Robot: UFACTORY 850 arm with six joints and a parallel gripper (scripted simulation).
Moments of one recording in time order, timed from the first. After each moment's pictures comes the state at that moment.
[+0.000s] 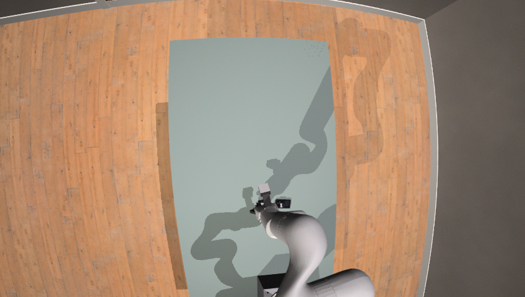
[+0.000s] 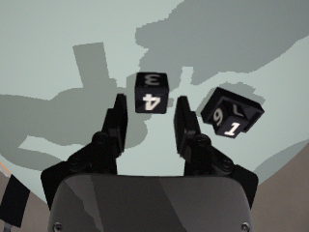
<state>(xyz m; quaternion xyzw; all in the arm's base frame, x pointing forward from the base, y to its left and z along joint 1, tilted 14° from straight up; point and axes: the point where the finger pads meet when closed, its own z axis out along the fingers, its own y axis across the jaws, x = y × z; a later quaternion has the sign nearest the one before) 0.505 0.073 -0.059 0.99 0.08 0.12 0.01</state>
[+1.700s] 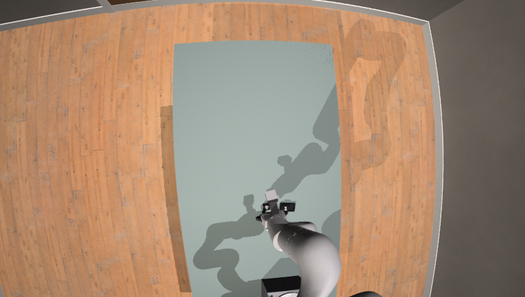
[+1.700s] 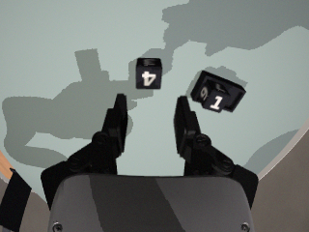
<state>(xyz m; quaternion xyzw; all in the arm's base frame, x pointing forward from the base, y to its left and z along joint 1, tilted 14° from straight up) 0.493 0.071 -0.012 0.99 0.08 0.15 0.02</state>
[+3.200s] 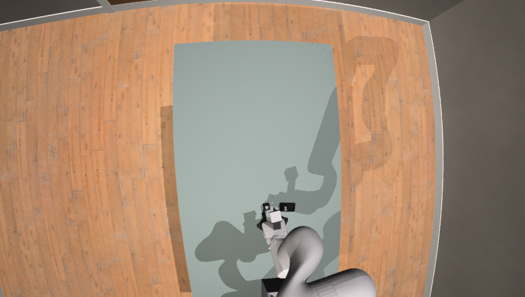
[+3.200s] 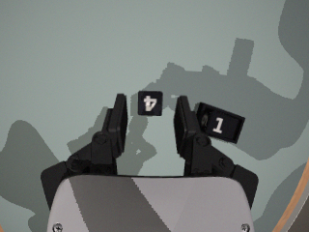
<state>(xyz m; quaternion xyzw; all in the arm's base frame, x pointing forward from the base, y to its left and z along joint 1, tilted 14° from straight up) 0.484 0.071 -0.017 0.91 0.08 0.41 -0.01</state>
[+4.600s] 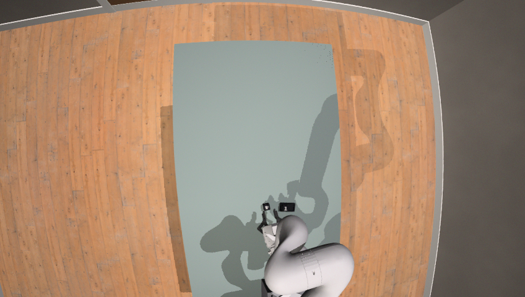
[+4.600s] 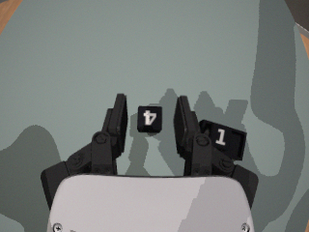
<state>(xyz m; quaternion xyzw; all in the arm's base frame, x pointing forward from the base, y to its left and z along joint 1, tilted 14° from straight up) 0.478 0.070 -0.023 0.82 0.07 0.56 -0.02</state>
